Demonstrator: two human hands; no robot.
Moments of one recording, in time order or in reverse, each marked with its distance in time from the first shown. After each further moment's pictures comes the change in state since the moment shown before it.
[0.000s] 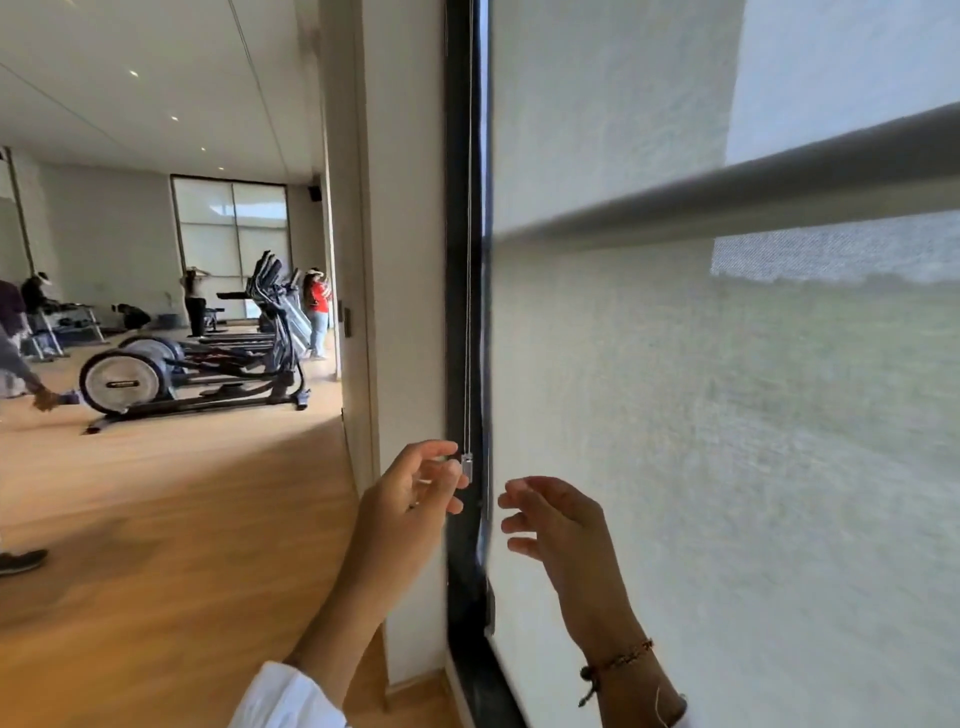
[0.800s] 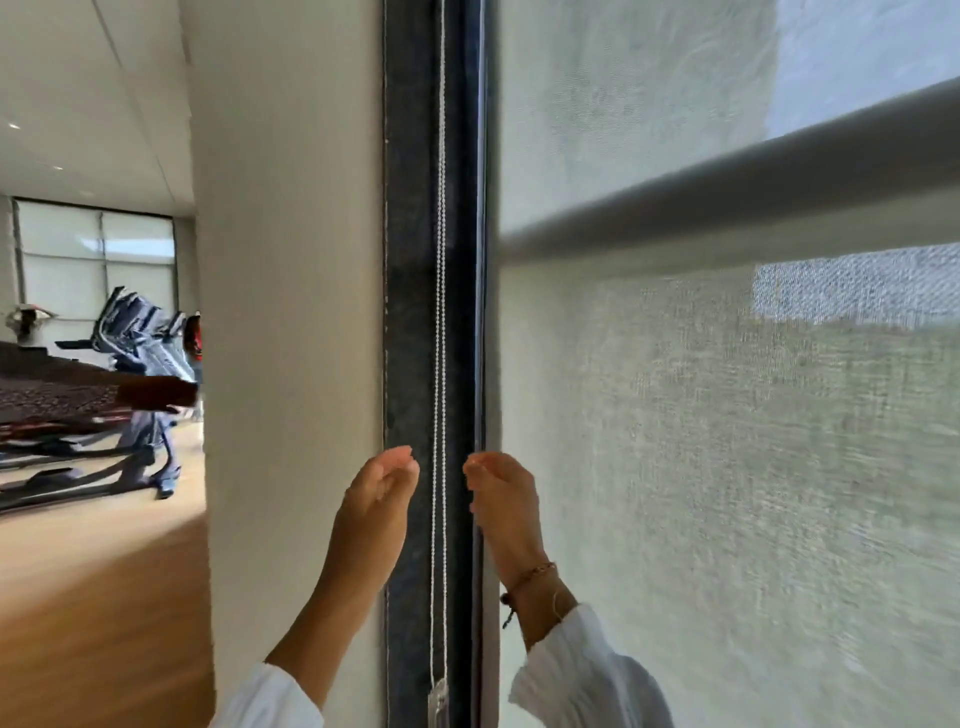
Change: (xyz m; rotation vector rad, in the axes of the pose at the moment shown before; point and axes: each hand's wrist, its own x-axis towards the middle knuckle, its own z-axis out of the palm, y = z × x) left_hand 0.536 -0.326 0.087 -0.129 -0.008 -0.030; right_hand 0.640 0.197 0.091 -0.190 0.272 -0.083
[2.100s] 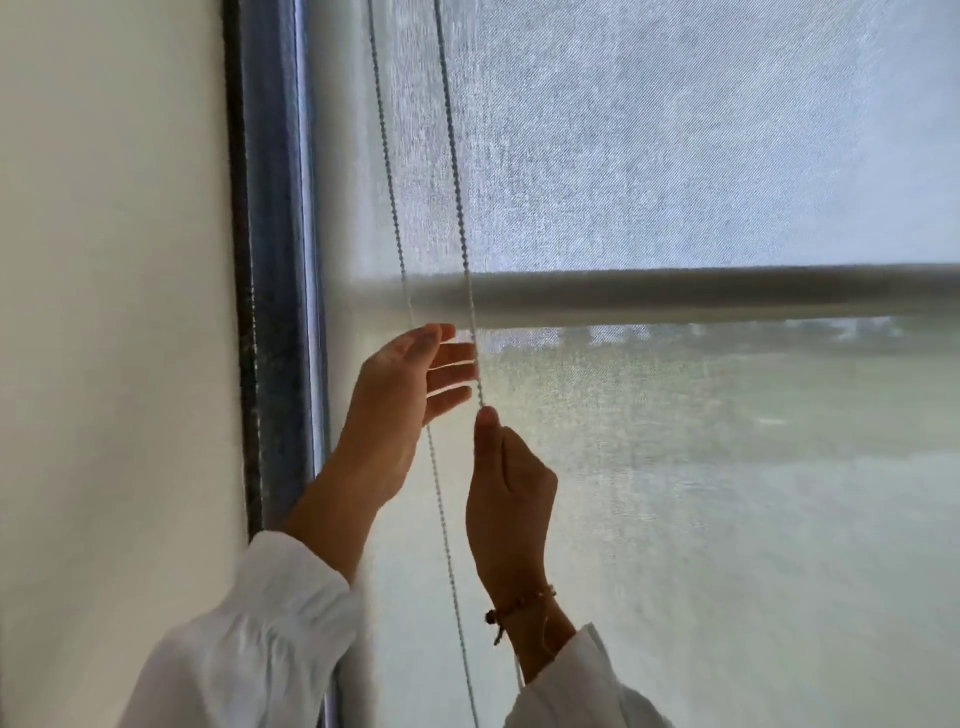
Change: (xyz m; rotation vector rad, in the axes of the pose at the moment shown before) left_hand 0.144 0.063 -0.058 -1.015 -1.017 0.086; right_hand -0.031 -0.086 0.124 -0.580 1.129 -0.607
